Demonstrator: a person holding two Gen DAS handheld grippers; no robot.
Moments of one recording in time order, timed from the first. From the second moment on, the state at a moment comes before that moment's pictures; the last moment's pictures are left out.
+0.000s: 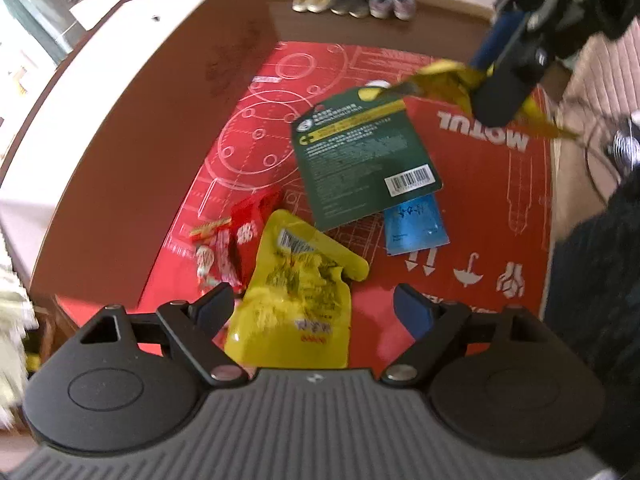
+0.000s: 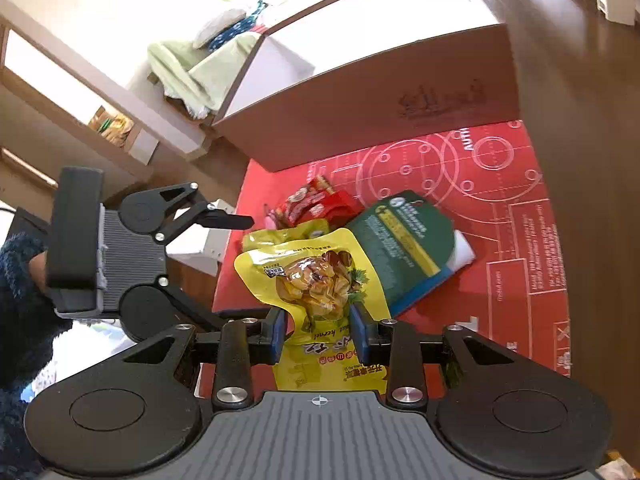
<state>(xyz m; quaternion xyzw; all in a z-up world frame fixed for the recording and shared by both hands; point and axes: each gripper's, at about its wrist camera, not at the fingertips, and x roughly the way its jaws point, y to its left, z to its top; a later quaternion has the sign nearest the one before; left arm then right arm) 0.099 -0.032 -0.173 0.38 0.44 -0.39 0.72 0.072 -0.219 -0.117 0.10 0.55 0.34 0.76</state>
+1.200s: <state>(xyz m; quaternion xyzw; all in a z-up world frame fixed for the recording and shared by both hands) 0.104 -0.014 -0.160 0.27 0.50 -0.34 0.75 0.089 -0.226 -0.123 0.12 0.54 0.32 0.77</state>
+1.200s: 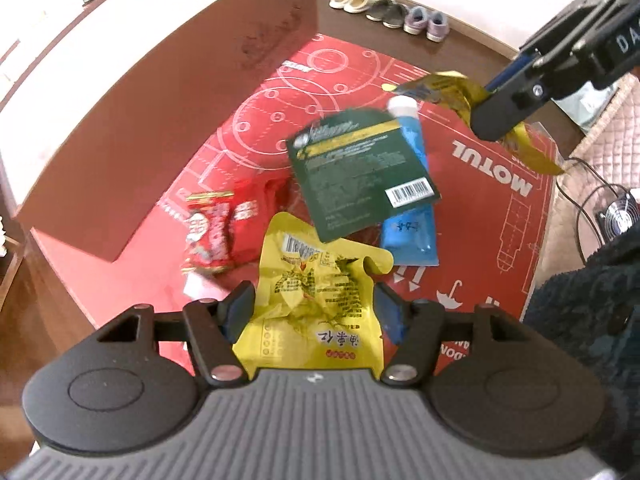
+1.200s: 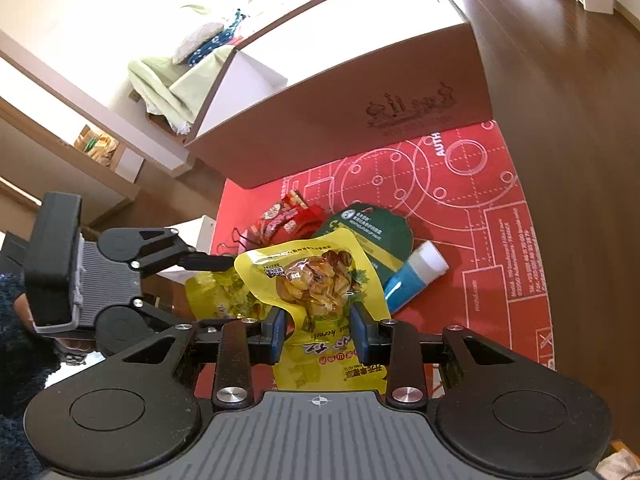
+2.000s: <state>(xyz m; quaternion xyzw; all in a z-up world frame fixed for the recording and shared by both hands) 0.108 -0.006 -0.096 0.21 0.46 -0.31 0.80 0.099 -0.224 -0.115 0.11 0.52 0.33 0.78</state>
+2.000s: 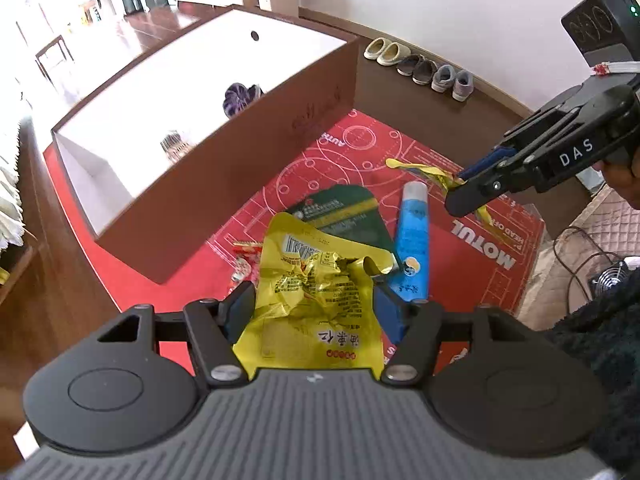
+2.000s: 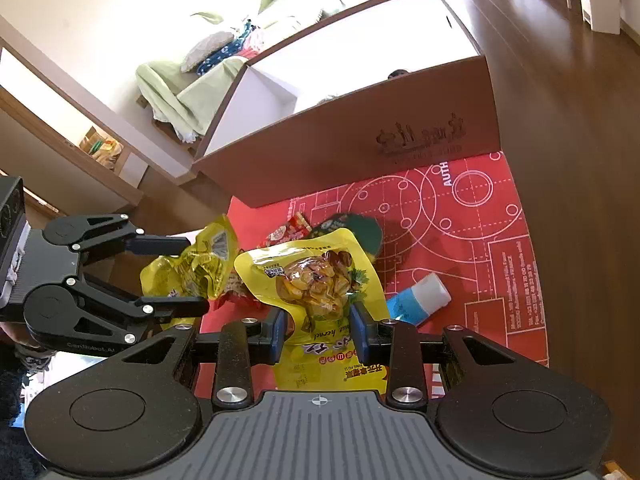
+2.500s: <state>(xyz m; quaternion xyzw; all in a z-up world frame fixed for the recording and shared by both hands) 0.130 -0.006 -0.057 0.22 0.43 -0.30 0.82 0.122 -0.221 -0.086 0.08 0.49 0.35 0.80</state>
